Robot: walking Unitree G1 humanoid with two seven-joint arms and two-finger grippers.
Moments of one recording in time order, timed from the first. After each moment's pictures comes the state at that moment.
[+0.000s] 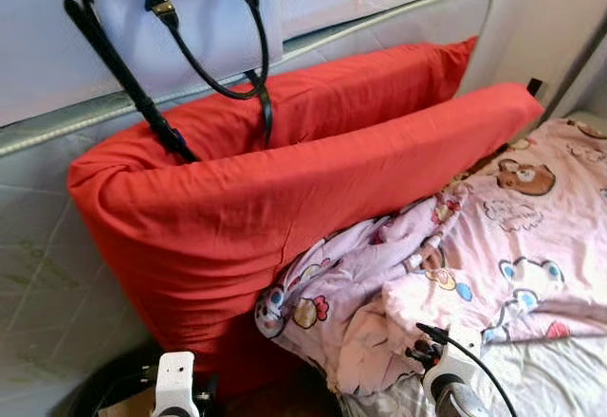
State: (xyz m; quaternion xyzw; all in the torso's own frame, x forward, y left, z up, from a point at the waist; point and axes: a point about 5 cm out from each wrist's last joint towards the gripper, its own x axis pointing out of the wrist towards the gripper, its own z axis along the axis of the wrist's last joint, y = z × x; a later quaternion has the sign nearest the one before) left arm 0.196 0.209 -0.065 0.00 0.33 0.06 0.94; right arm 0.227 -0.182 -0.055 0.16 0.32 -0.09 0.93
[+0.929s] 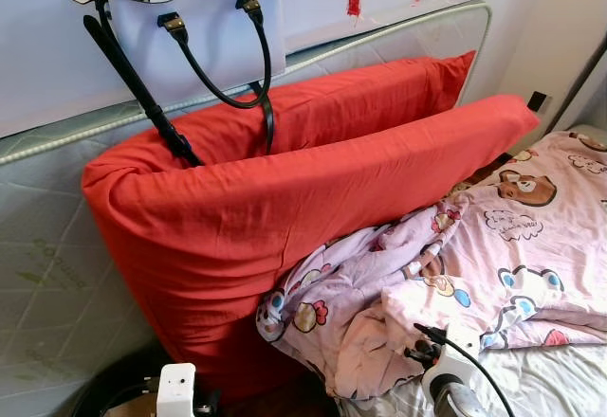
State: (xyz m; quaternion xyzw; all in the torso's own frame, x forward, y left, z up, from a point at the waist) left arm 0.184 0.206 -0.072 0.00 0.35 0.04 0.94; right arm 0.227 -0.182 -0.055 0.15 0.31 -0.10 0.93
